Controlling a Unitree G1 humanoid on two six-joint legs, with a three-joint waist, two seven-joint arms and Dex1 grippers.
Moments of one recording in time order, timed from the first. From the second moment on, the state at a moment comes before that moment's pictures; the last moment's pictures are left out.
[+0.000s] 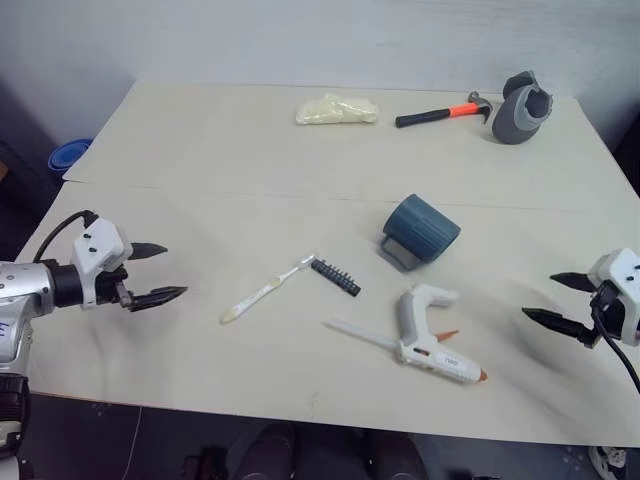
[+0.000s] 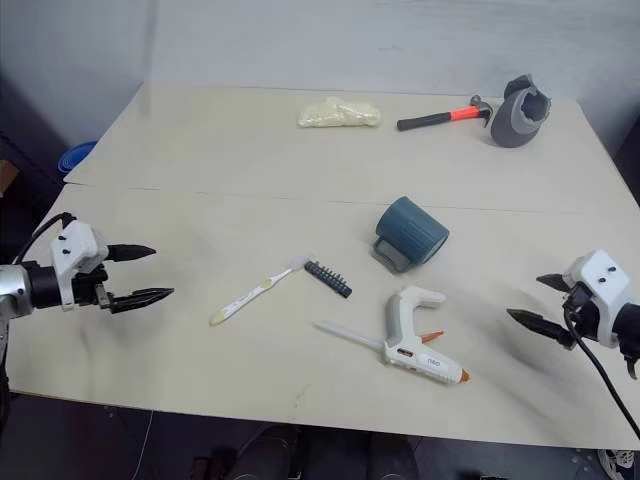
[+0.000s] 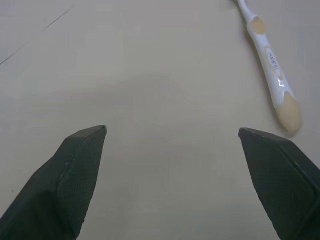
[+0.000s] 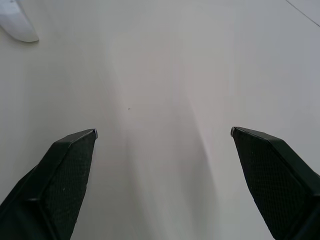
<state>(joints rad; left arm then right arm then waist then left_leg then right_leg) -0.26 0.97 0.24 0.17 -0.32 0.23 -1.11 -0.01 -1.02 -0.40 0.16 0.34 0.29 1.11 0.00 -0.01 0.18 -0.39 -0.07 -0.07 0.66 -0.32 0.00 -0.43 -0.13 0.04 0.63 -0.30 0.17</state>
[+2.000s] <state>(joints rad) -0.51 0.86 0.04 -0.34 -0.66 0.59 -1.19 -0.52 -0.60 0.14 -0.51 0.43 1.22 0.47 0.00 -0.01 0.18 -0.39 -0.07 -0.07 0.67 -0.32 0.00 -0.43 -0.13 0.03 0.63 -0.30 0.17</state>
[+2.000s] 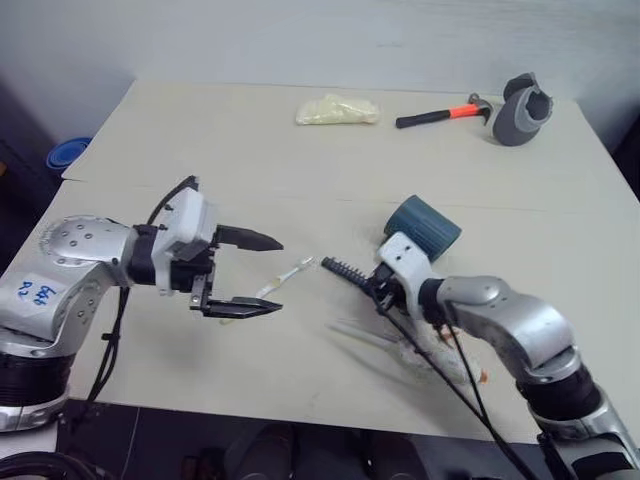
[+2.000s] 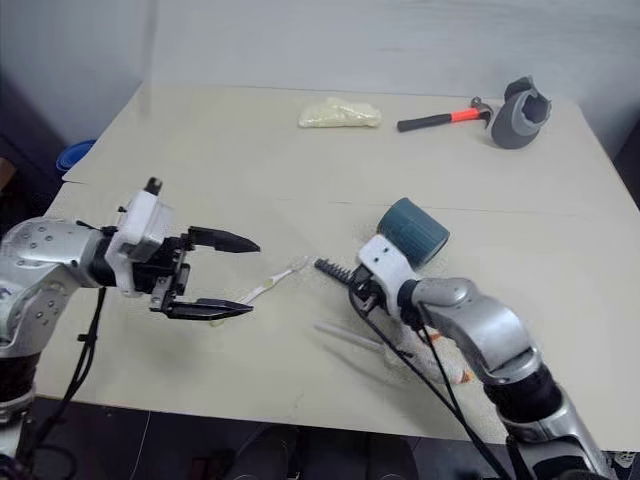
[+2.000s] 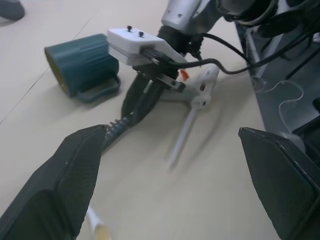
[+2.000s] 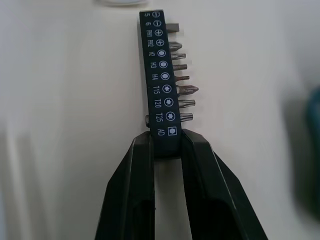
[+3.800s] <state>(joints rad) -0.62 0.67 -0.09 -0.35 -0.60 0.59 -1.13 -0.19 -0.52 -0.39 -0.65 1.07 1.61 0.07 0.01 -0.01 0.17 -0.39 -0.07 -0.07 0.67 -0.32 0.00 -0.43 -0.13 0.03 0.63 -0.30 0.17</state>
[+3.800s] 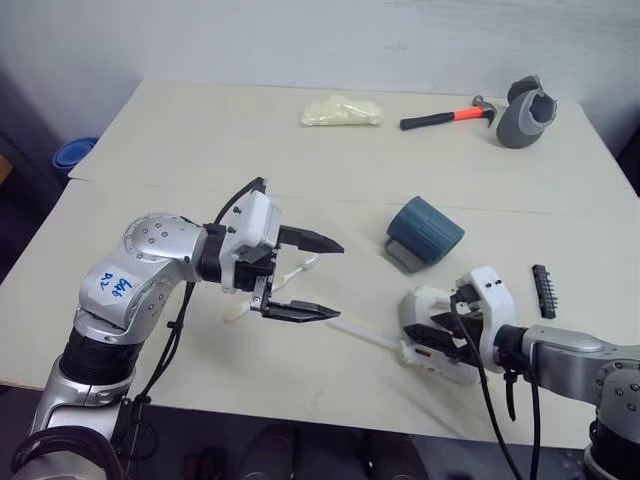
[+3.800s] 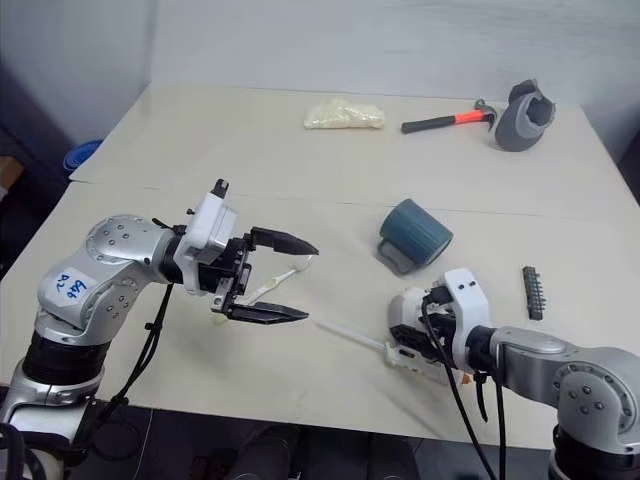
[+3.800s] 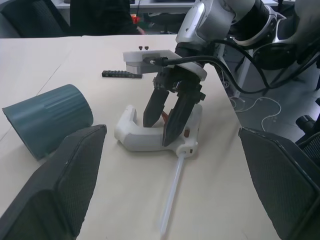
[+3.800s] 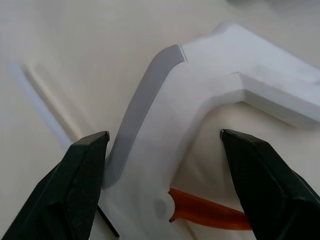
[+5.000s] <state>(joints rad) -0.74 0.56 -0.12 -0.24 -0.59 0.53 -1.14 -0.51 -0.98 -0.43 0.22 0.63 1.24 0.33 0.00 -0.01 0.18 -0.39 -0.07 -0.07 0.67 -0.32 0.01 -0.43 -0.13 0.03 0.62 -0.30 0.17</state>
